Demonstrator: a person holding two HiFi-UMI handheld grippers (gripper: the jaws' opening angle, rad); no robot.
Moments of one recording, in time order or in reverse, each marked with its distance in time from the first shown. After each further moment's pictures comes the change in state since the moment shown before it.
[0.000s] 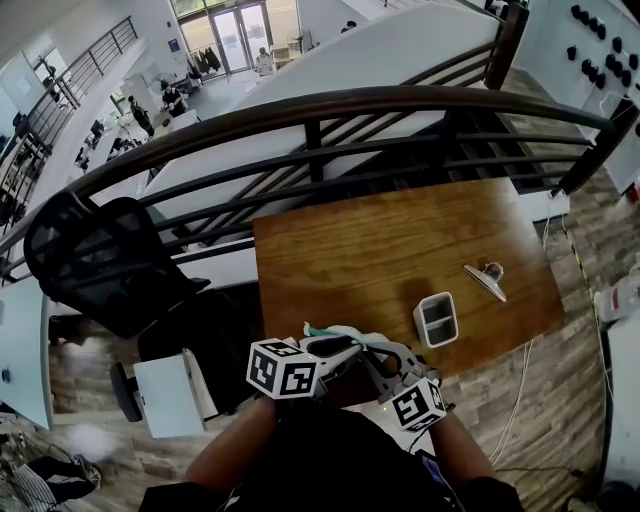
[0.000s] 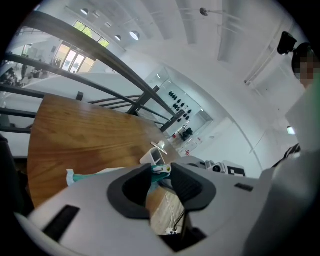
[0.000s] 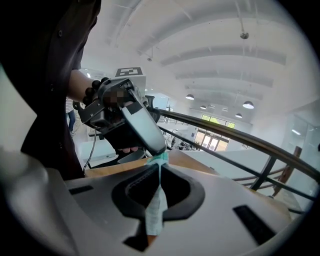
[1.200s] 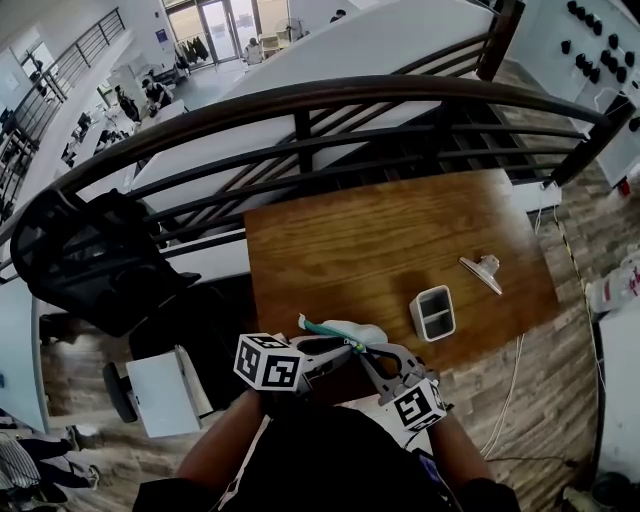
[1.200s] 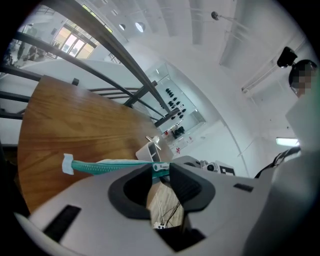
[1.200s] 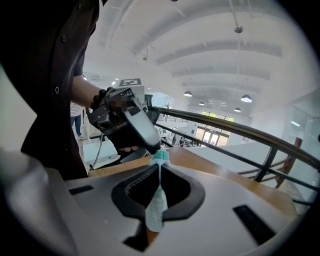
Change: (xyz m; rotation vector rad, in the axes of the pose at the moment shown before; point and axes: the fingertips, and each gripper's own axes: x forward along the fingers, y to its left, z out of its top) left arm -0.004 0.015 -0.014 -0.075 0.055 -0.125; right arm 0.000 0.008 -0.014 0.048 0.026 0.015
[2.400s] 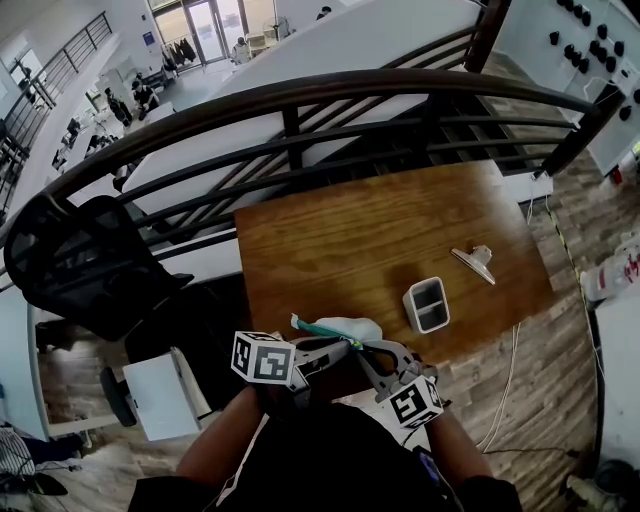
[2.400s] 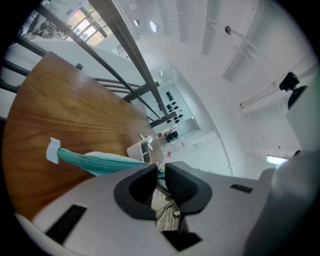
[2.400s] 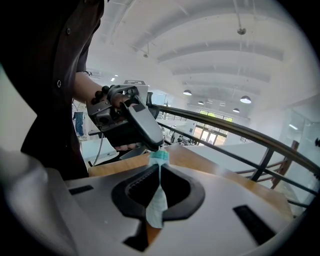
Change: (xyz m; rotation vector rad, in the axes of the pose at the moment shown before) left arm 0.008 -0.012 -0.003 -0.134 -0.027 -0.107; right arm -0.008 0.002 -0.007 -0.016 0.021 -0.030
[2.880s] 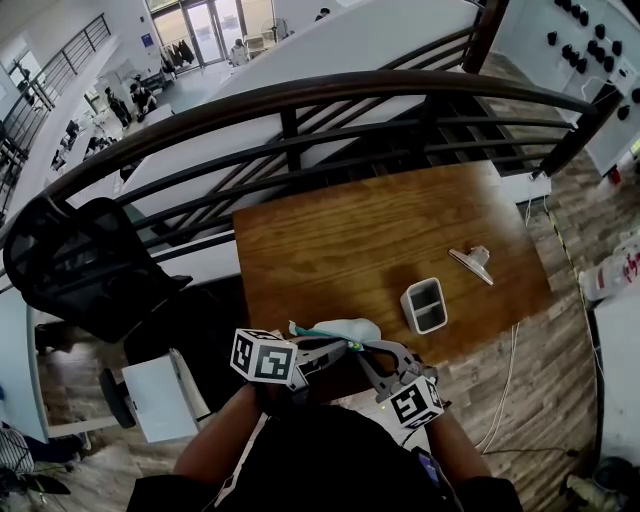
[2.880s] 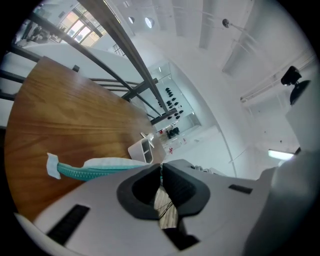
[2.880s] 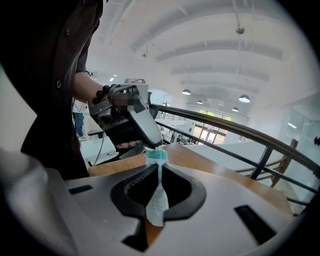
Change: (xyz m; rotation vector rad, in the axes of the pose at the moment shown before) left arm 0.003 0.000 -0.001 0.043 0.043 0.023; right arm -0.004 -0.002 -0.004 0.012 0.006 -0.006
